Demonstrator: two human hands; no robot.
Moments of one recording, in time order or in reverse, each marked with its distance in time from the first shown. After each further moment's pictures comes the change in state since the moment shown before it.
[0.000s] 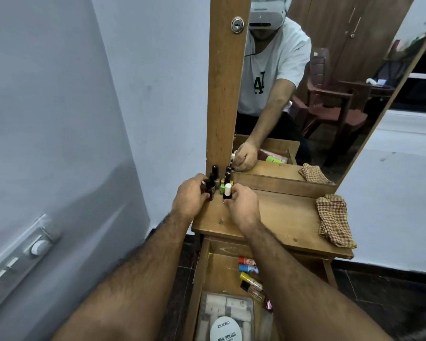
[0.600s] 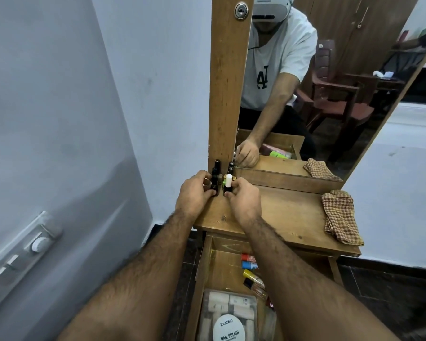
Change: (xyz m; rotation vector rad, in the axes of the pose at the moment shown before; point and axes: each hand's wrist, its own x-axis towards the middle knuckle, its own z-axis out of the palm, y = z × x) left_hand -0.001 -0.001 0.010 -0.101 0.031 -0.046; right_hand 0.006 0.000 0.010 0.110 0.062 0.051
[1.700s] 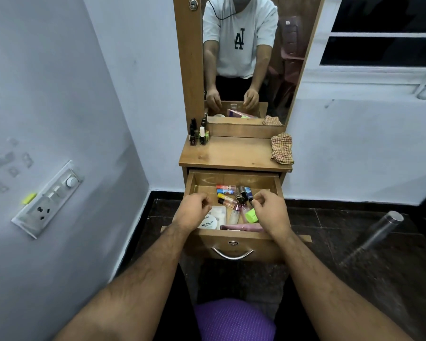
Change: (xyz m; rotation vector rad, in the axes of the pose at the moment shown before) left_hand -0.249 0.041 0.002 0.144 -0.267 0.016; right_hand -0.231 0.109 -0.145 -0.131 -0.013 0.050
